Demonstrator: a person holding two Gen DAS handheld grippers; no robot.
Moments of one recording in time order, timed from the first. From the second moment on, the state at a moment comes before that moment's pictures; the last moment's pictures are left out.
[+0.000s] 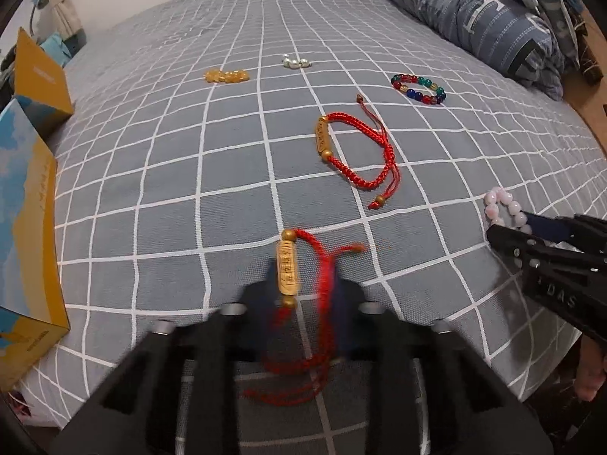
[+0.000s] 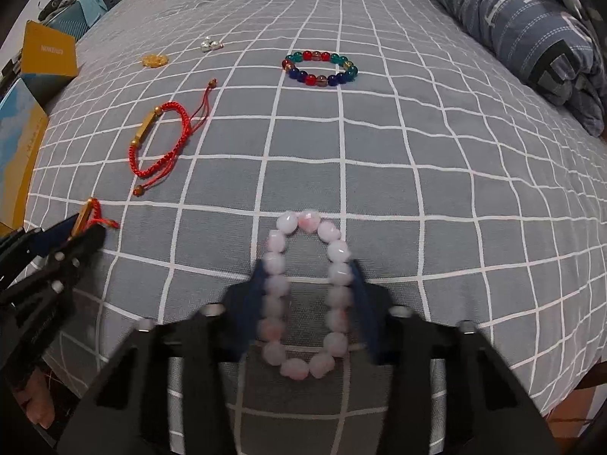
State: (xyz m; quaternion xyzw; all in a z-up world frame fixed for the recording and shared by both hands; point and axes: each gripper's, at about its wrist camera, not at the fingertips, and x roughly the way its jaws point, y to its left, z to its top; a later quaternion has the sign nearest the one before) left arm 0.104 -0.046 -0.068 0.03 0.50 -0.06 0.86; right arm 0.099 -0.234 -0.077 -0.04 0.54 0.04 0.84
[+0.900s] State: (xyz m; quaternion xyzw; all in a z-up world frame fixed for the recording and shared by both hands) left arm 0.087 -0.029 -0.011 0.00 0.44 -0.09 0.89; right arm 0.087 -0.248 -0.038 -0.01 0.47 0.01 0.88
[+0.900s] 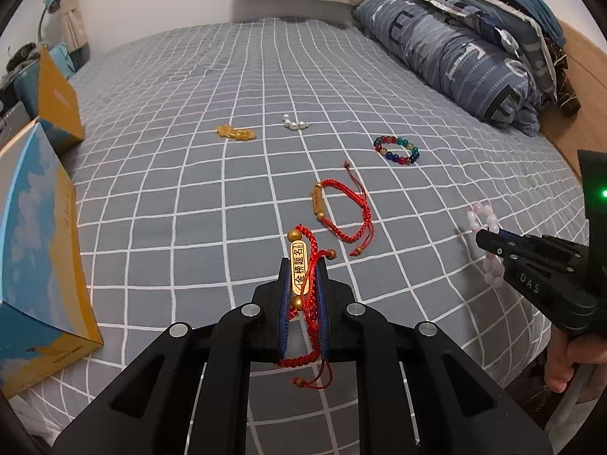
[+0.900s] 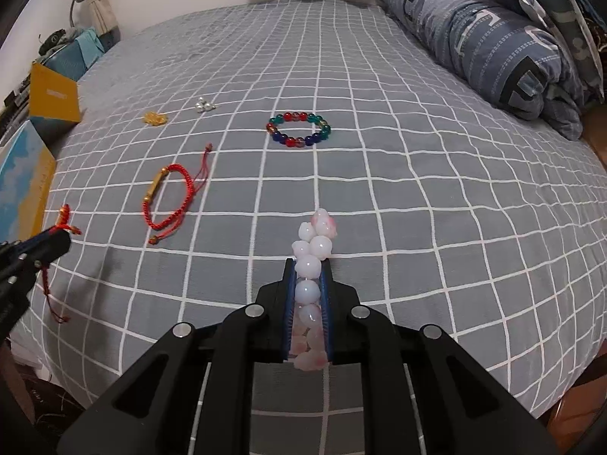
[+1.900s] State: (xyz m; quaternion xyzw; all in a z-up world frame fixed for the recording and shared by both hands) left arm 0.066 0.041 0.052 -0.02 0.39 -0.04 0.92; right arm 0.080 -0.218 0.005 -0.01 0.42 0.04 0.90
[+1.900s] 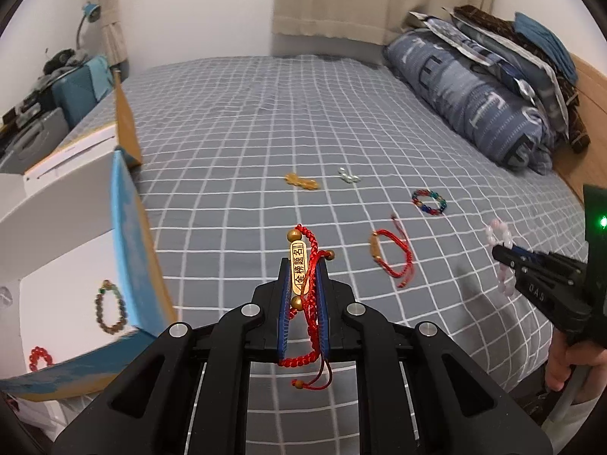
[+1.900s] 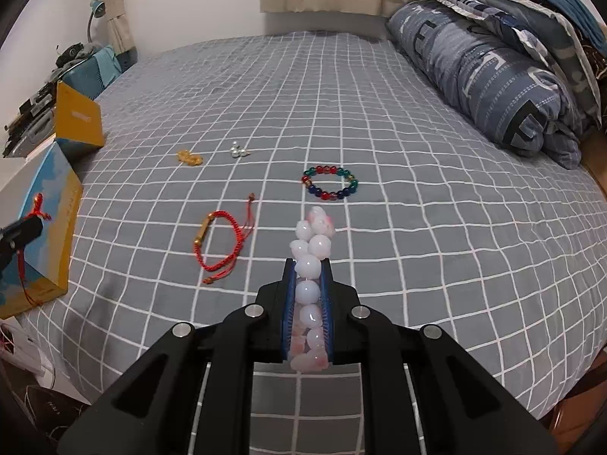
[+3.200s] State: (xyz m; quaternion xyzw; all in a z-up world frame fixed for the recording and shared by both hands) left arm 0.024 0.117 0.101 -0.05 0.34 0.01 0.94; right arm 0.077 -0.136 0.054 -0.04 0.37 0.09 0.92
